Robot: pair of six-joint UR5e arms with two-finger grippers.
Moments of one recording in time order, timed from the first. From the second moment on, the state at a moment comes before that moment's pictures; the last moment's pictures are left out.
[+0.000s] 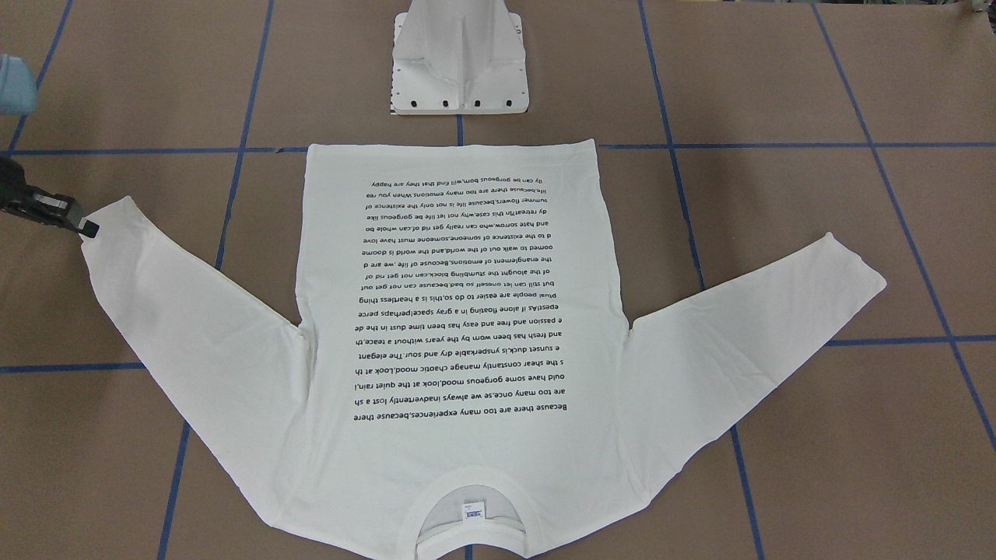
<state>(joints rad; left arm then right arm) -1.59 -1.53 -1.68 -1.87 -2.40 0.06 1.09 -1.63 1.78 -1.03 2.49 1.10</state>
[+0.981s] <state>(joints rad) -1.59 -1.53 -1.68 -1.87 -2.40 0.06 0.77 -0.49 1.24 -1.19 2.03 1.74</state>
